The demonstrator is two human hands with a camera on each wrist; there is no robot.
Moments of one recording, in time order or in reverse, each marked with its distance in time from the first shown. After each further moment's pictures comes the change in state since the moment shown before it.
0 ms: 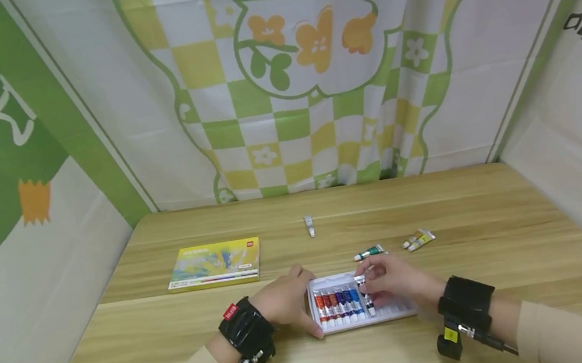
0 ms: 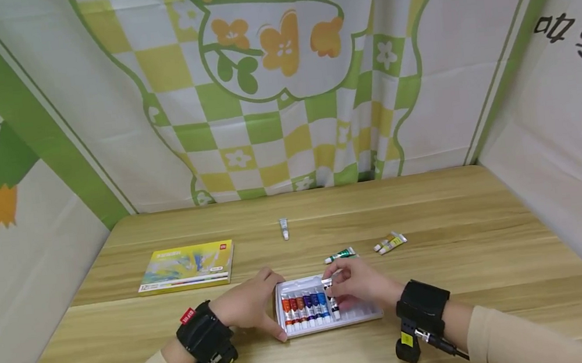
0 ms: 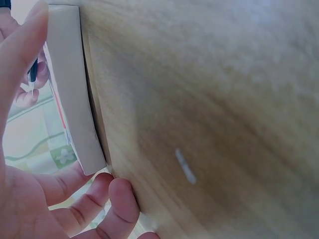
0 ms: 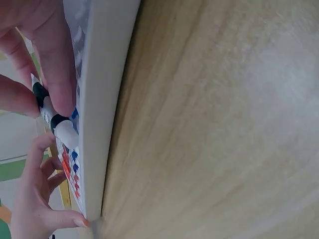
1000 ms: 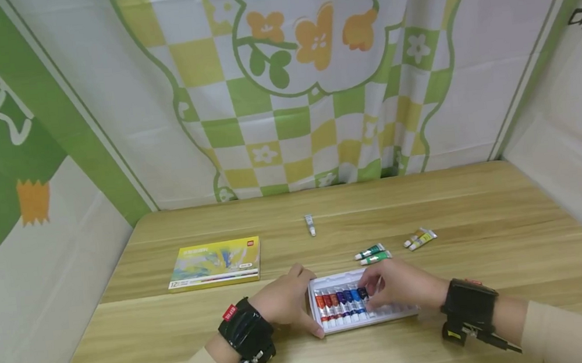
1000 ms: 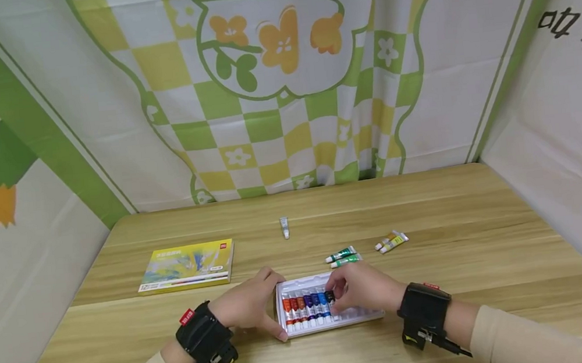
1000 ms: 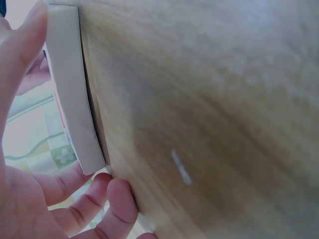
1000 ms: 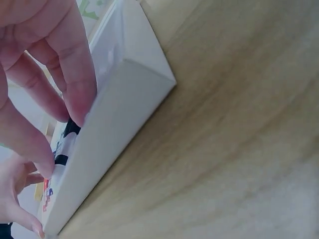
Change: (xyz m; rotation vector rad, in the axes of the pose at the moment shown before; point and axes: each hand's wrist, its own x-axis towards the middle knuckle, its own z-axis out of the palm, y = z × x) left_hand 0.002 -0.003 0.002 -0.004 -0.007 0.006; right_hand -0.005 -0.004 -0.003 -0.563 -0.006 -0.216
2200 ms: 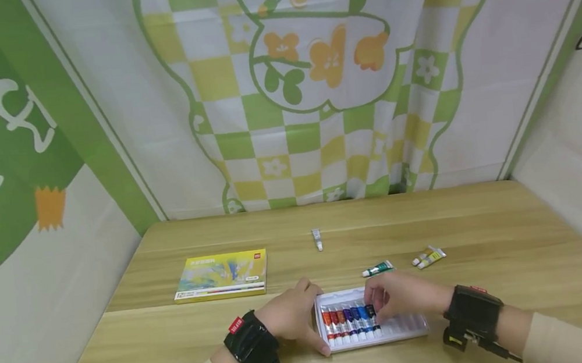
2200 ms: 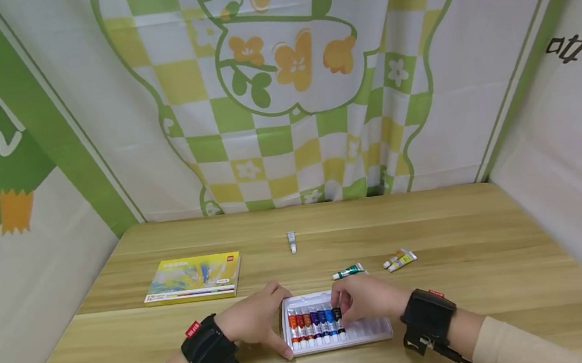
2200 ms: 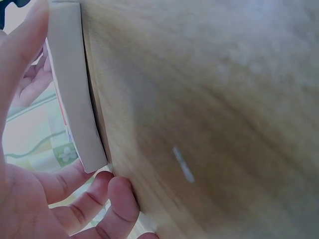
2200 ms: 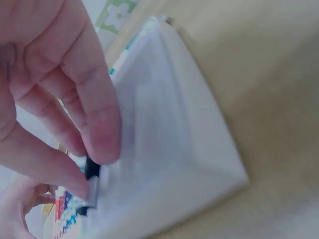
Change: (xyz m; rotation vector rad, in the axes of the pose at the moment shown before) left_hand -0.003 -0.002 -0.002 0.004 0.017 0.020; right_hand 0.014 -0.004 -0.011 -0.026 -0.131 -0.079
